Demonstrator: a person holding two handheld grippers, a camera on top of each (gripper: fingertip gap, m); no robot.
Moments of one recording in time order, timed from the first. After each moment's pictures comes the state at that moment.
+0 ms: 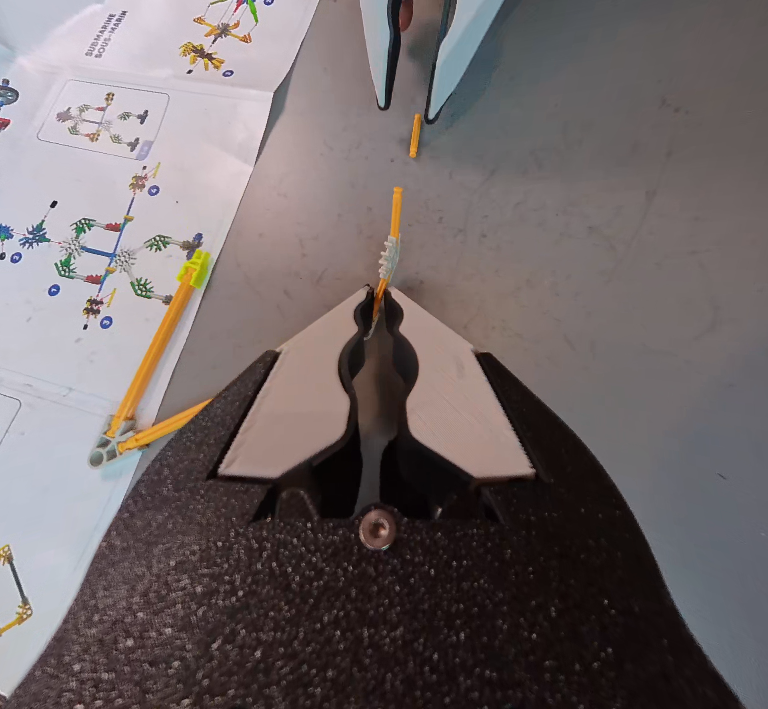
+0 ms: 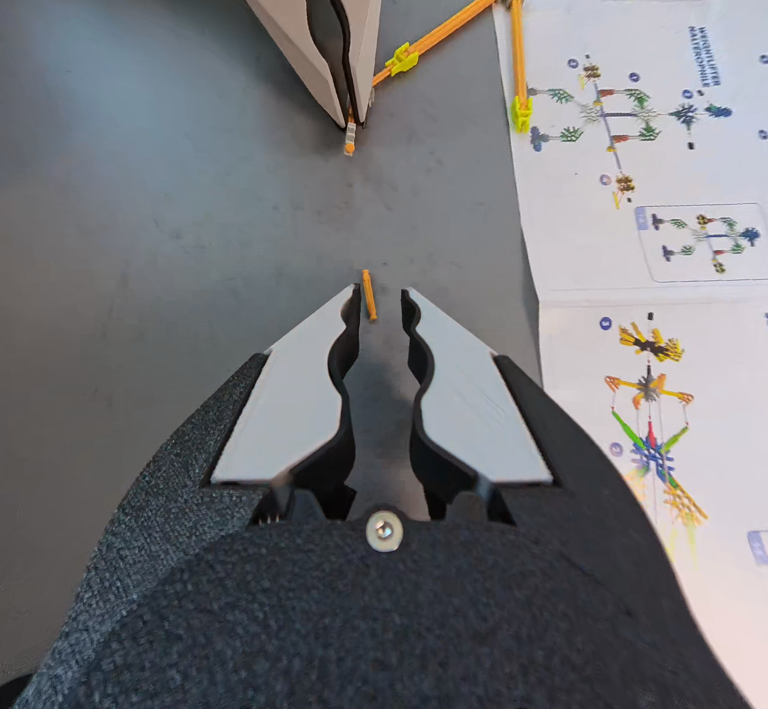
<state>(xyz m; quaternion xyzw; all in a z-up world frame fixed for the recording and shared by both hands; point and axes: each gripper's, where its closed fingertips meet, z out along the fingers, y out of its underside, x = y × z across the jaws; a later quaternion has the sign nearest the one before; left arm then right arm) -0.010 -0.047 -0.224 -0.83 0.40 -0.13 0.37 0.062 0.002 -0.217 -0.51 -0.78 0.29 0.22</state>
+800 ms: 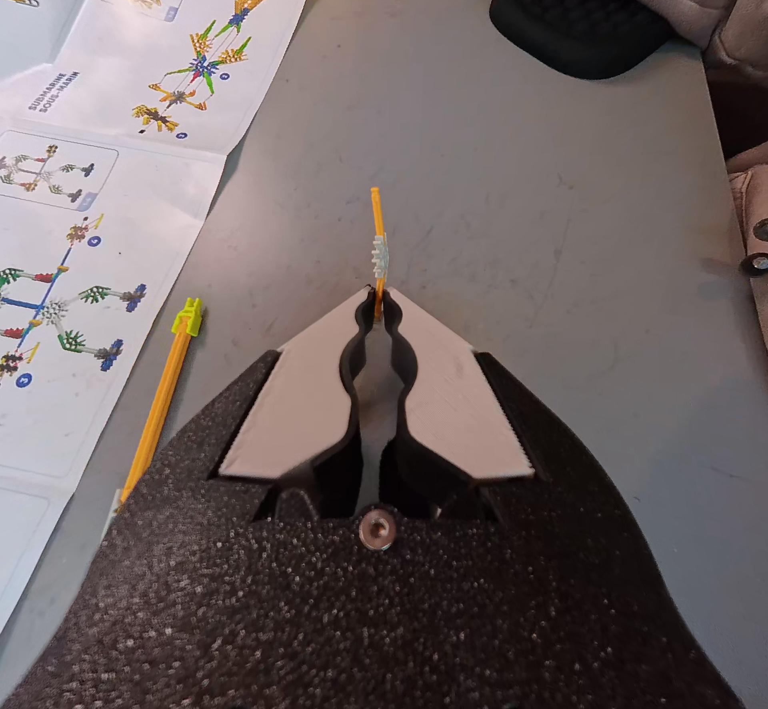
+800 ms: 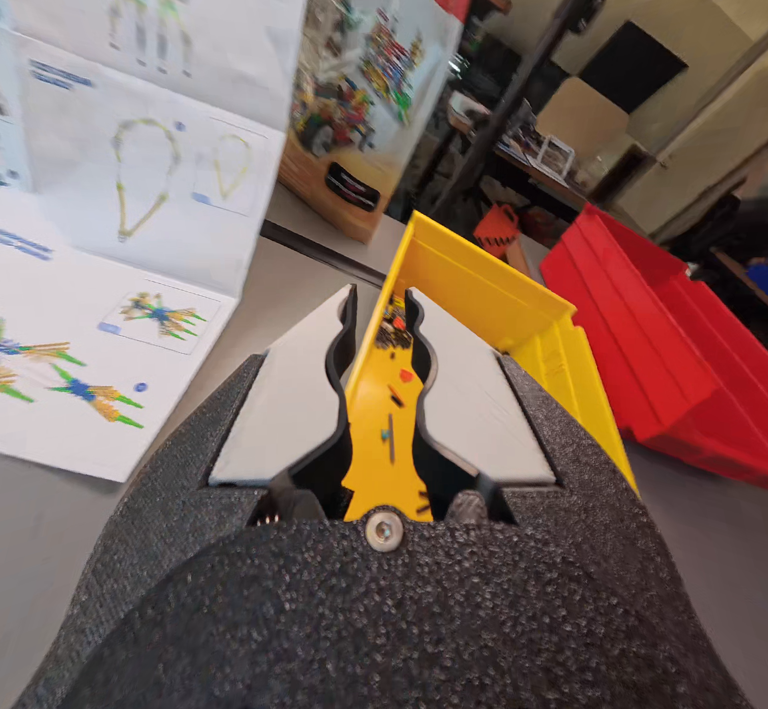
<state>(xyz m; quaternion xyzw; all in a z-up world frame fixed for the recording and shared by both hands) 0.022 -0.055 -0.207 -0.80 0.39 -0.22 0.40 0.246 0.259 -0.068 -0.70 -0.36 0.00 0.62</state>
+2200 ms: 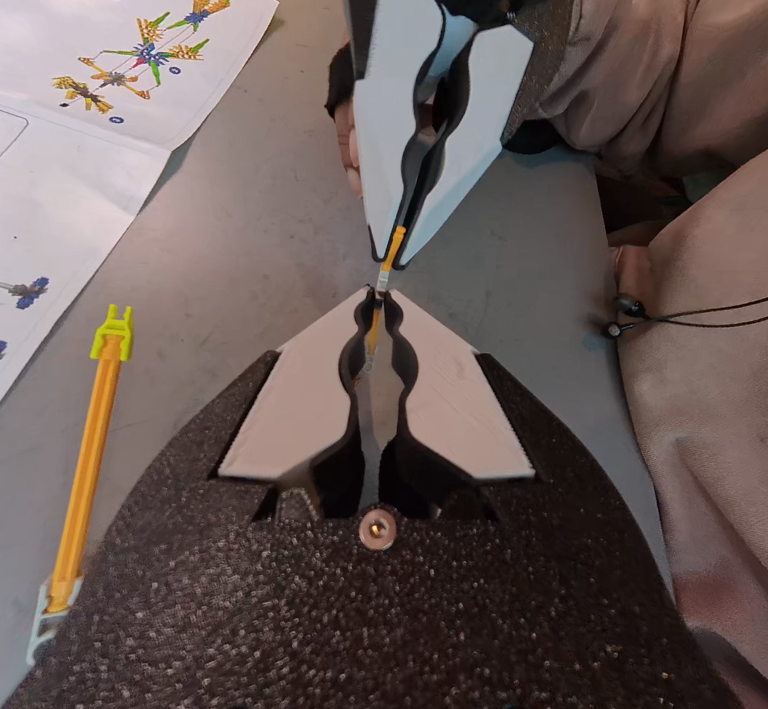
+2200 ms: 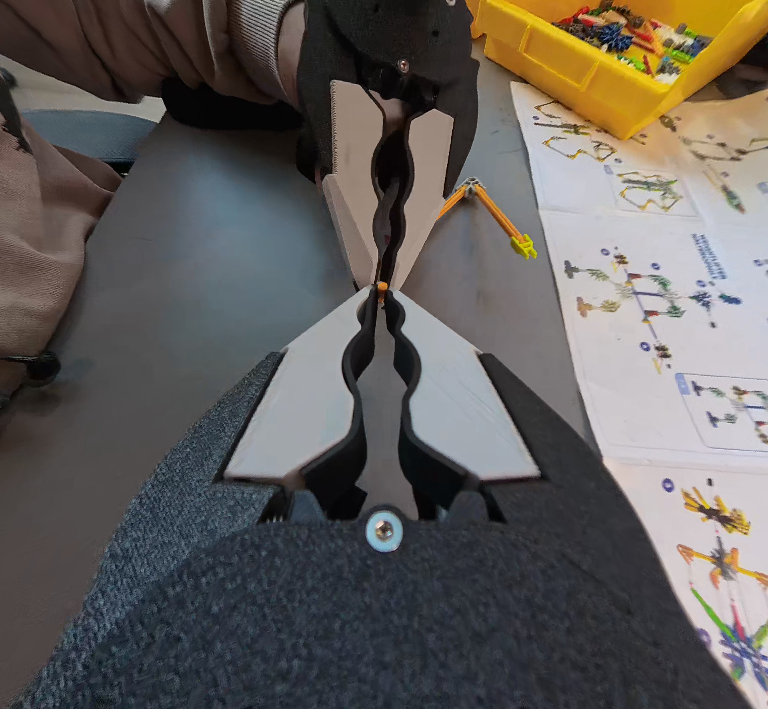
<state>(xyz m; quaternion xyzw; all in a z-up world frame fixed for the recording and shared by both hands) 0.040 -0.066 -0.196 -0.80 0.33 -0.33 0.37 0.032 -0.066 -0.175 -0.42 -0.75 0.41 0.29</state>
